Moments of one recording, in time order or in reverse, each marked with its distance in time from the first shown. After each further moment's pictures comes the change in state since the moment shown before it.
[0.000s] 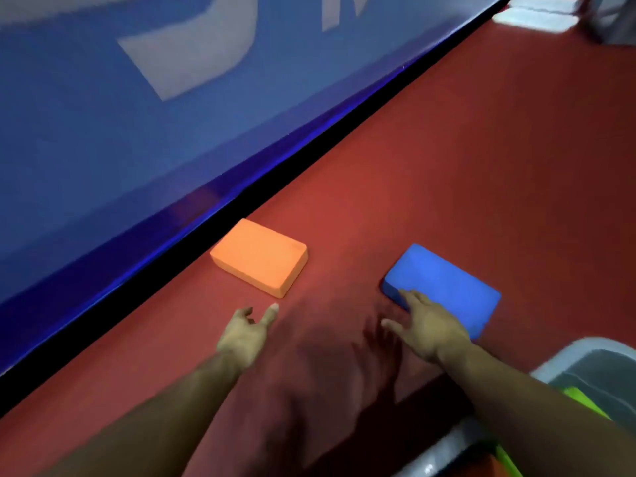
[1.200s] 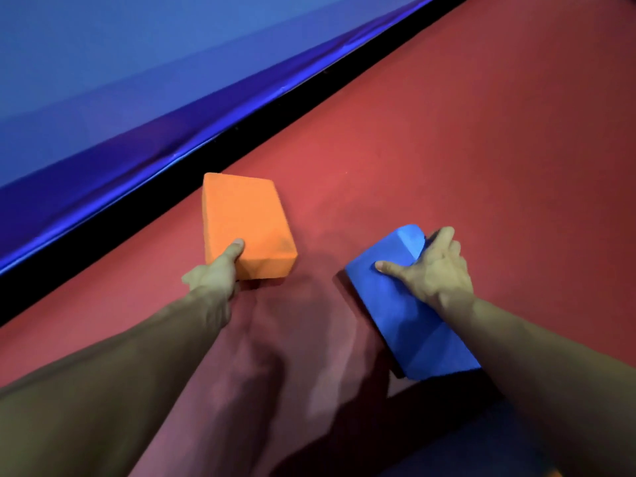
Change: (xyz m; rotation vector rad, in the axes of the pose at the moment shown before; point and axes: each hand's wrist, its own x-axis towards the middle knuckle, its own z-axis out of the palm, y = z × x) left_hand 0.147 -0.021 0.026 -0.763 0.310 -0.276; right_hand 0.081 -0.021 0.009 0.368 0.281 0.244
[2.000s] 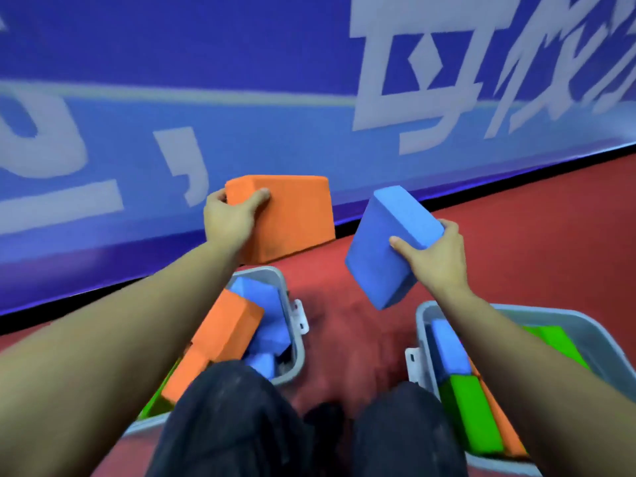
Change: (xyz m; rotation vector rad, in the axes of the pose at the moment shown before) left_hand -0.536 0.065 -0.594 -0.153 0.330 0.688; right_hand -0.597 -0.120 -0.249 0.511 0.009 -0.596
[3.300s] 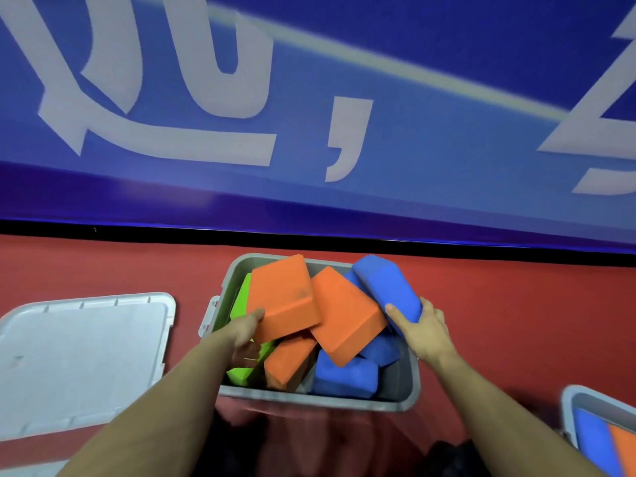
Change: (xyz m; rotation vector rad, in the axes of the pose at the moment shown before) left_hand 0.044 -0.280 -0.250 0.020 -0.227 -1.023; right_hand -0.114 -0.019 0.277 -0.387 -0.666 0.072
